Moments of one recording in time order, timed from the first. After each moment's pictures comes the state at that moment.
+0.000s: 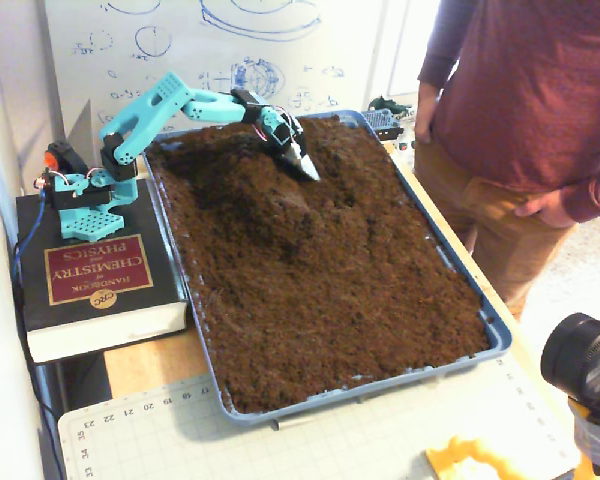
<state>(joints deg) -14.7 38.1 63.1 31.0 6.2</state>
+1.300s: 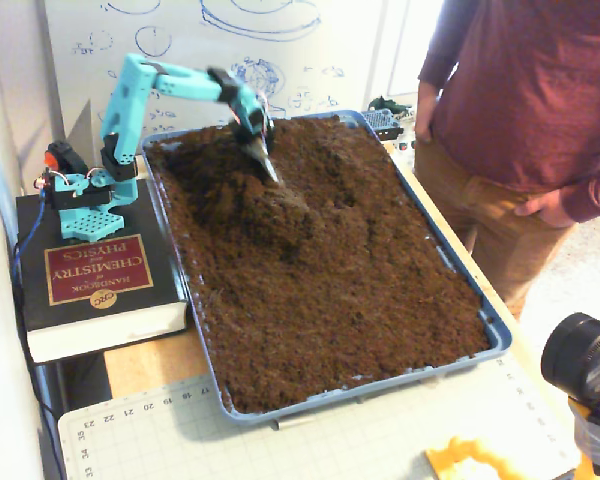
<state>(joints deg) -14.2 78.8 94.2 44.4 12.0</state>
